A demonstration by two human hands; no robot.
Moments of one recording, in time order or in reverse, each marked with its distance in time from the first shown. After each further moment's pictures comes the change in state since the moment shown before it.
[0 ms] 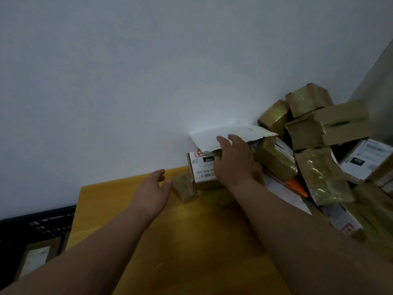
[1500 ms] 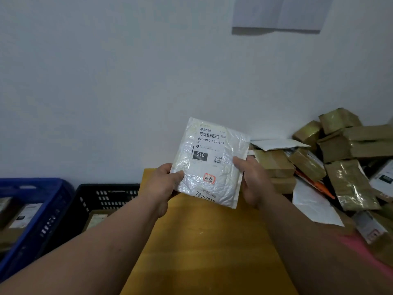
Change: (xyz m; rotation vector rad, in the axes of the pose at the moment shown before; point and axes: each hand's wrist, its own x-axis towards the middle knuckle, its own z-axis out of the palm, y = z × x) left_hand -0.134 -0.057 -0.110 -0.819 0.072 -0.155; right_hand -0.134 -0.102 -0.035 1.437 -0.384 0.378
